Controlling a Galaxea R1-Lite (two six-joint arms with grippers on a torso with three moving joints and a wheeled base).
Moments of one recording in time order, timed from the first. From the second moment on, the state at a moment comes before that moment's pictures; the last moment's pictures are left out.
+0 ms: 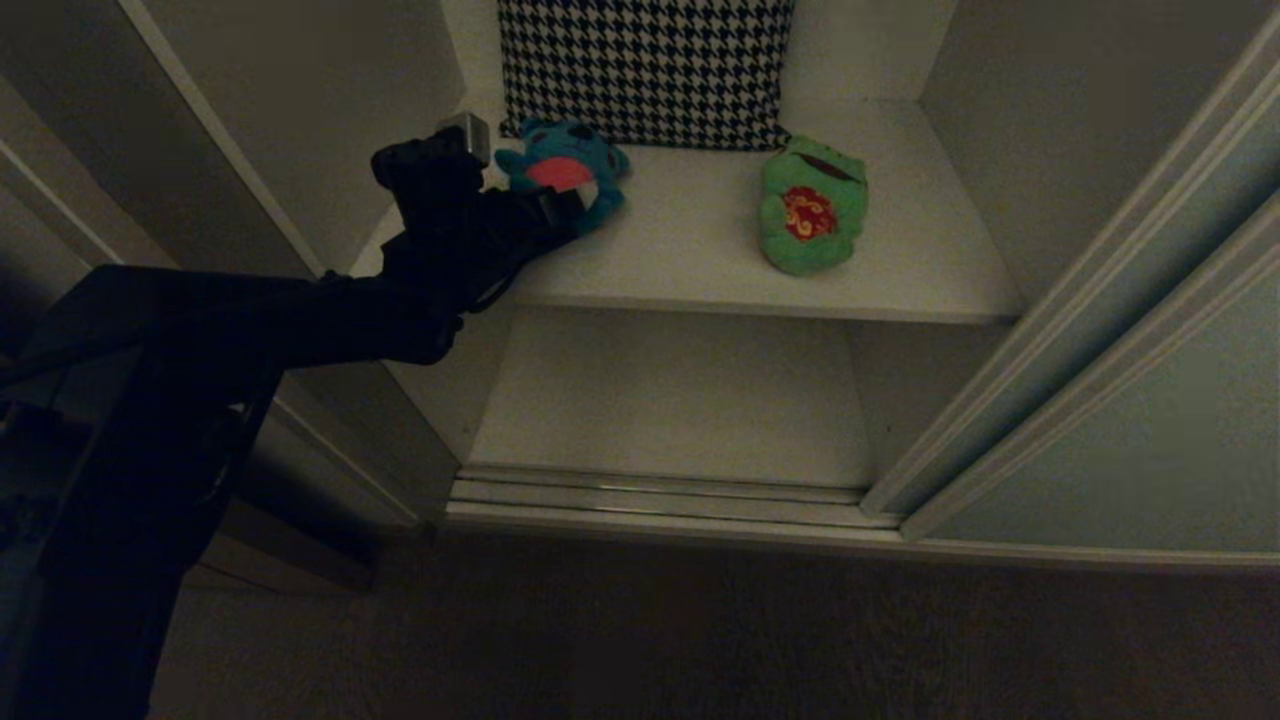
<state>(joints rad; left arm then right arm) -0.28 2.29 -1.94 -0.61 -0.06 -0.28 0.00 0.00 0.00 0.00 0.00 0.00</state>
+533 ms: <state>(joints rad) -0.30 2.30 -1.94 -0.65 -0.05 -0.26 0.00 0.00 0.00 0.00 0.00 0.00</state>
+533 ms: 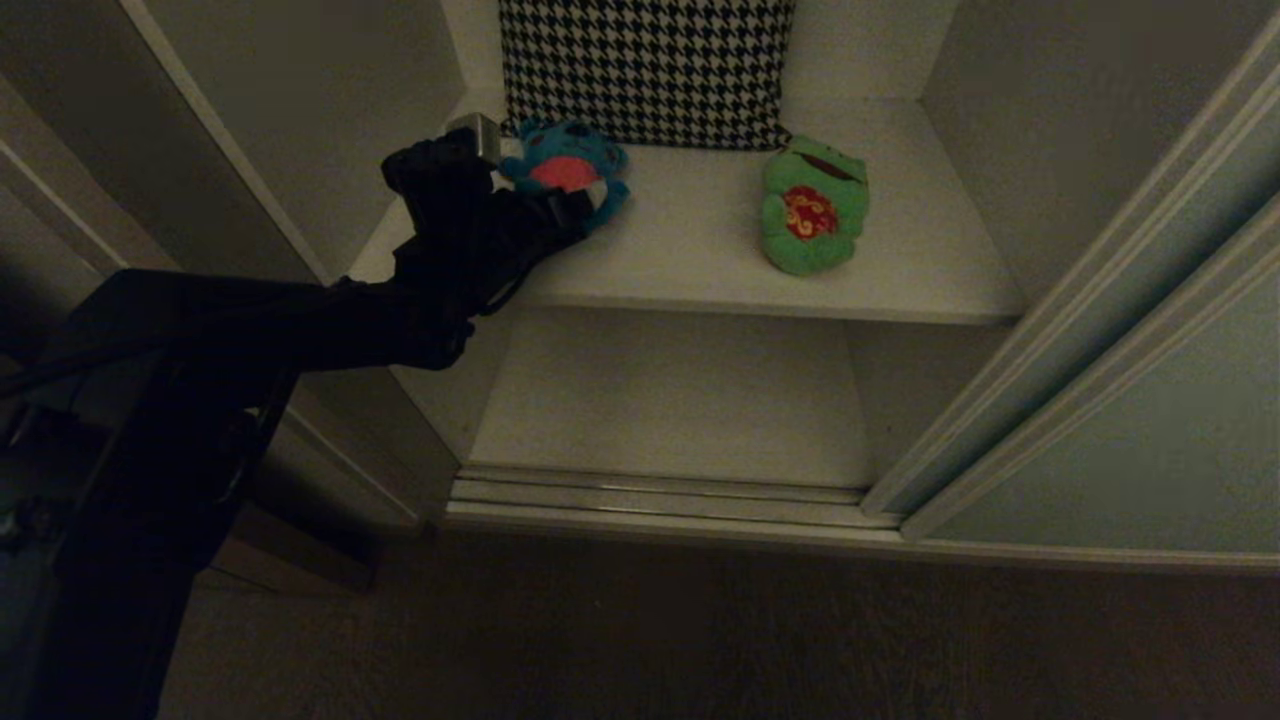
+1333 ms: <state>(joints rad) -0.29 2.29 -1.94 -0.65 -0.03 -0.27 0.00 0.00 0.00 0.00 0.00 0.00</state>
